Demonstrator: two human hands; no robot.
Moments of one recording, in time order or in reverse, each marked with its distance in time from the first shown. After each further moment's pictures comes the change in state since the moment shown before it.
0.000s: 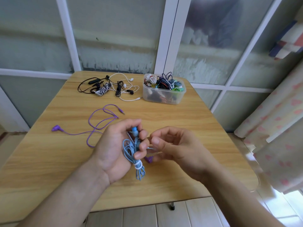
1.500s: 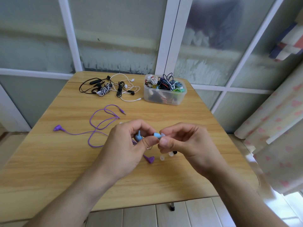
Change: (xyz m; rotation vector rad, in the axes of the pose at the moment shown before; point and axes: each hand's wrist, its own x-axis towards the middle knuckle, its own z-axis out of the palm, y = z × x) left_hand -0.001 -0.011 -0.010 0.974 0.066 0.632; right_hand -0.008 -0.018 -0.003 -0.053 0.106 -0.162
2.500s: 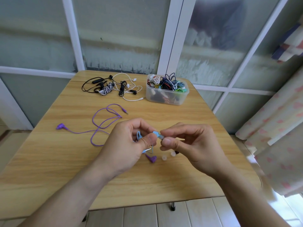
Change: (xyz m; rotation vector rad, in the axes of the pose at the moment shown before) left_hand 0.002 0.005 -0.003 -0.222 -0.058 -0.187; right_hand 0.002 0.006 -0.006 -0.130 -0.068 -0.227
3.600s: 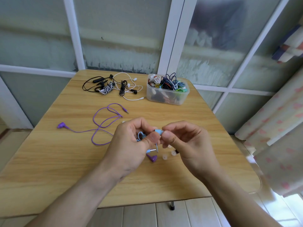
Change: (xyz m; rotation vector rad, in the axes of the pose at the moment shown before) left_hand -0.004 0.005 0.011 -0.183 0.081 -0.038; right_hand 0.001 0.013 0.019 0.176 0.141 -0.037
